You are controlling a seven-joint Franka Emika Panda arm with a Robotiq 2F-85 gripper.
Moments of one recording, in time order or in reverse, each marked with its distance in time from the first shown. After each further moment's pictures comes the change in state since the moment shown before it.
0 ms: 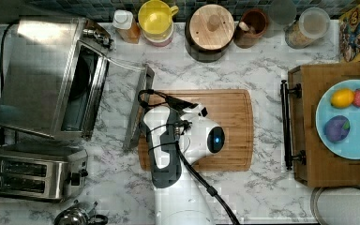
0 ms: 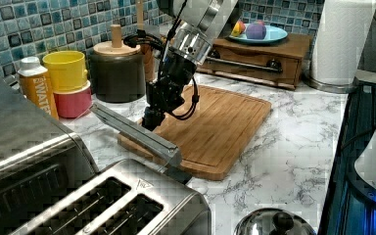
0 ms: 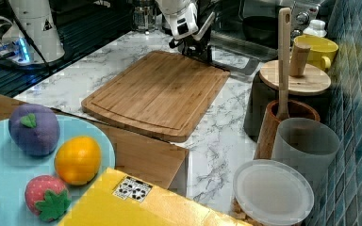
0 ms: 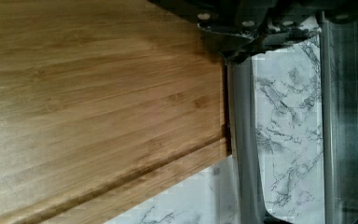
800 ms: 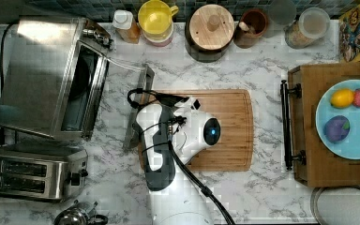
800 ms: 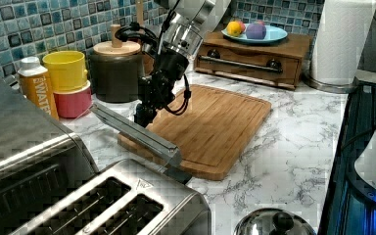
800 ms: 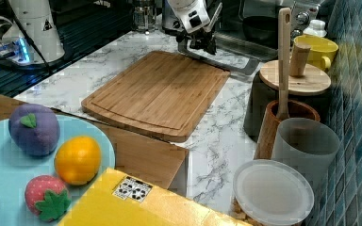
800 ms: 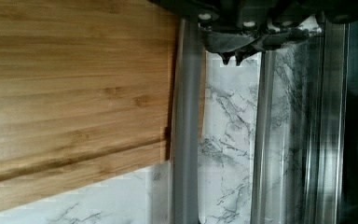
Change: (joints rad) arm -0.003 -0.005 0.018 0.035 -0.082 -0.062 -0.015
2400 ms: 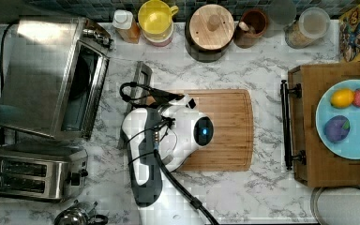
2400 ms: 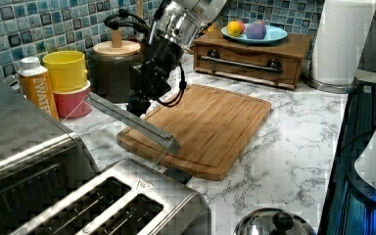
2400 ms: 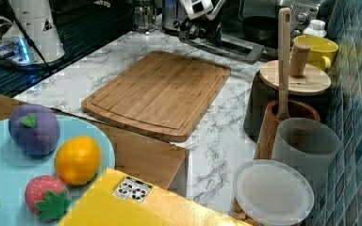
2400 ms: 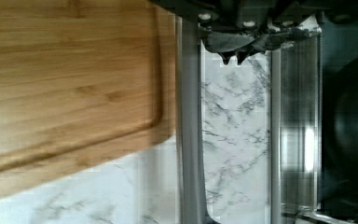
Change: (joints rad) arm 0.015 -0.068 0.034 0.002 -0.084 0.038 0.207
